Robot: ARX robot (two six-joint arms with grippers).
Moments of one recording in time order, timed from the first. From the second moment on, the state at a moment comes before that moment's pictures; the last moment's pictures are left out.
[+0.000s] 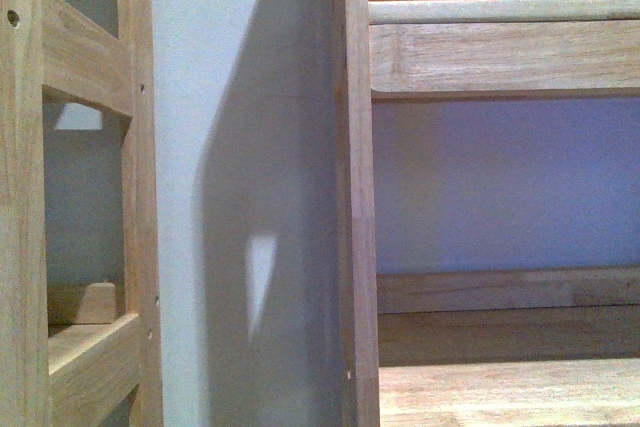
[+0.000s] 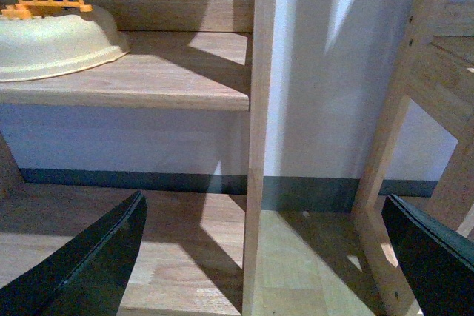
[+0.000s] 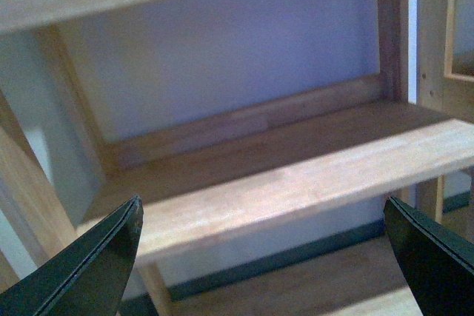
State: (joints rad) left arm 0.00 0.00 0.01 0.00 0.00 0.00; right arm 0.46 0.29 0.27 0.19 0.70 0.11
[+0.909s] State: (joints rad) left arm 0.00 0.00 0.01 0.00 0.00 0.00; right arm 0.01 0.09 0.09 -0.02 0.00 0.00
